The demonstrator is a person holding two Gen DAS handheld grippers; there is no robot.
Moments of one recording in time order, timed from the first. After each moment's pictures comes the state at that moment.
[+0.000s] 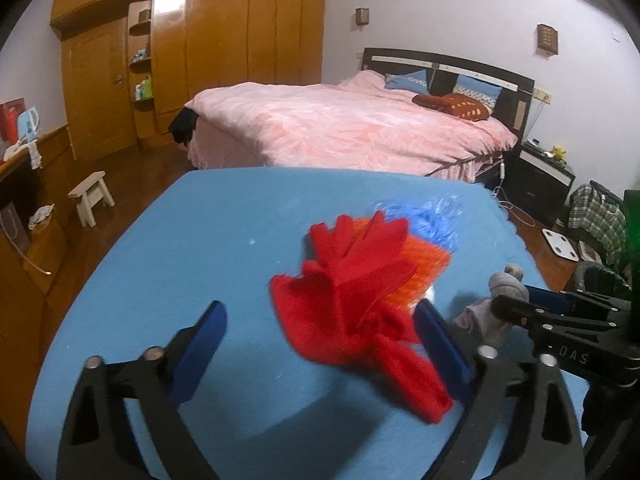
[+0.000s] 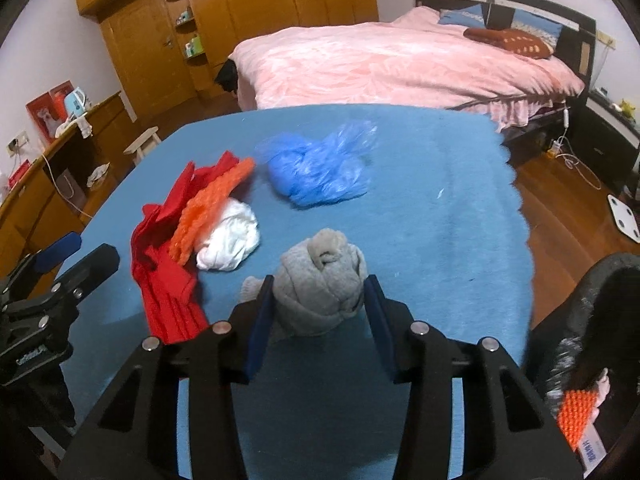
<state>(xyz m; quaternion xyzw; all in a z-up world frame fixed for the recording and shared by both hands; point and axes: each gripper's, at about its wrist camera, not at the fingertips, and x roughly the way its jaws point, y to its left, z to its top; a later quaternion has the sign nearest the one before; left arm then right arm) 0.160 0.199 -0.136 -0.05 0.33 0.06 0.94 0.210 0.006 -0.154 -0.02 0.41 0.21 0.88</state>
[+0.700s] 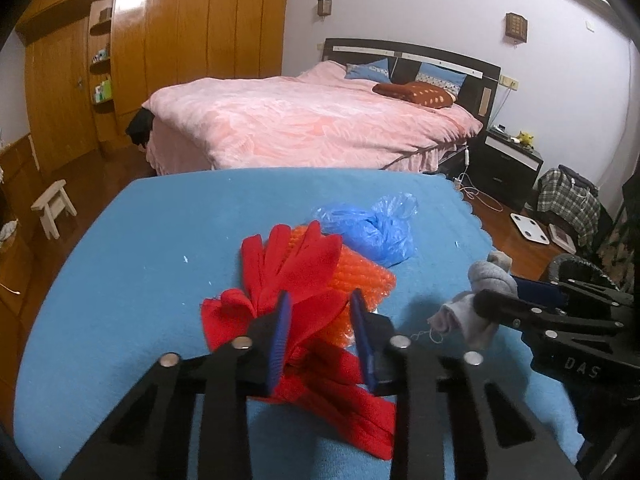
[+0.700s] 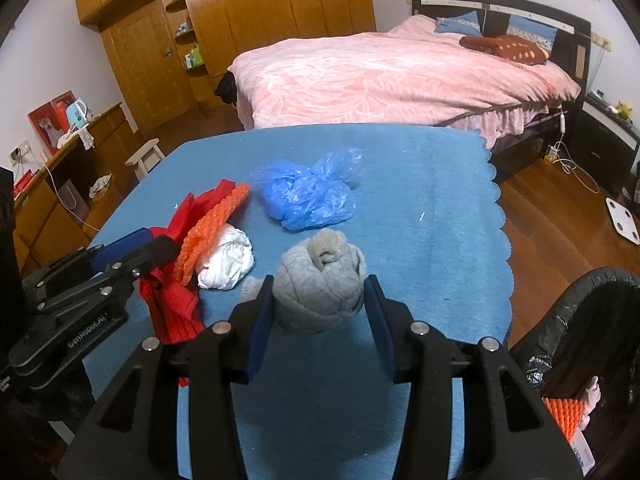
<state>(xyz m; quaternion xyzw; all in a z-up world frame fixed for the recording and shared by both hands) 0.194 0.174 -0.139 -0.05 0.34 -0.01 0.94 0.215 -0.006 -0.140 -0.01 0.41 0.22 0.89</state>
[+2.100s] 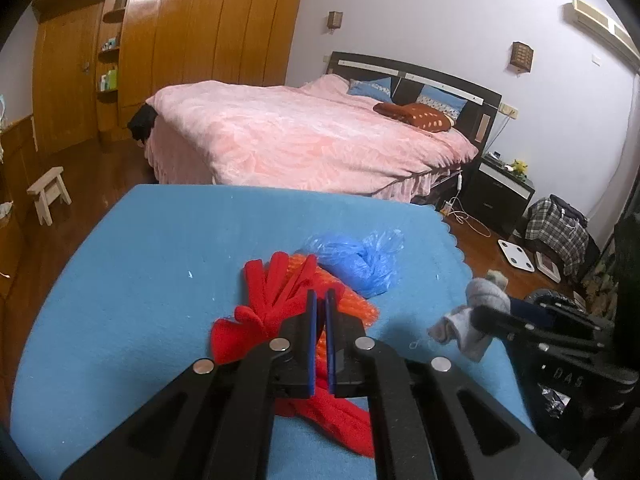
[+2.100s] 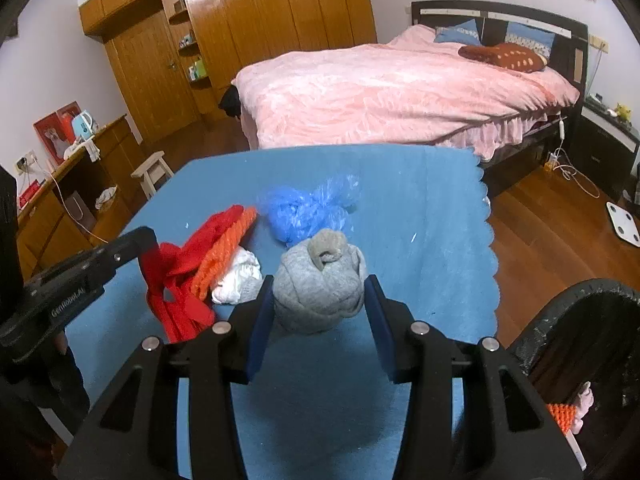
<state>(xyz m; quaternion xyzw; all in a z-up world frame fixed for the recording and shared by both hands) 0.187 0.183 -0.108 -0.09 0.32 -0.02 0.94 0.210 -0.017 -0.112 0.00 0.38 0.22 0.90</state>
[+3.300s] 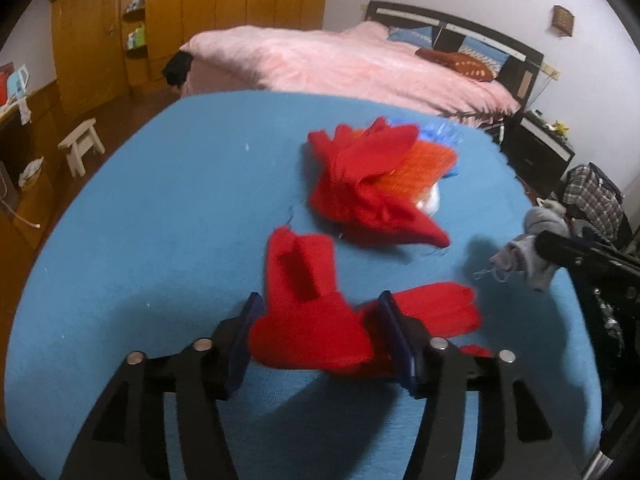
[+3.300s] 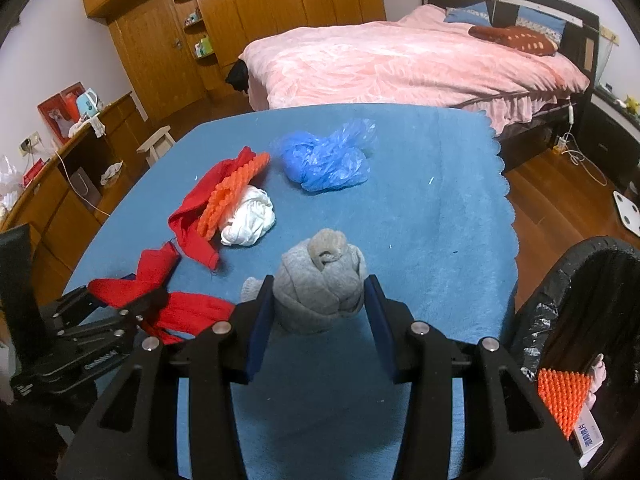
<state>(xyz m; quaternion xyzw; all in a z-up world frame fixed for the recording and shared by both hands) 0.145 0.201 -0.183 -0.08 0.43 0.05 0.90 0.185 -0.009 -0.146 -0.01 0.42 0.24 0.87</state>
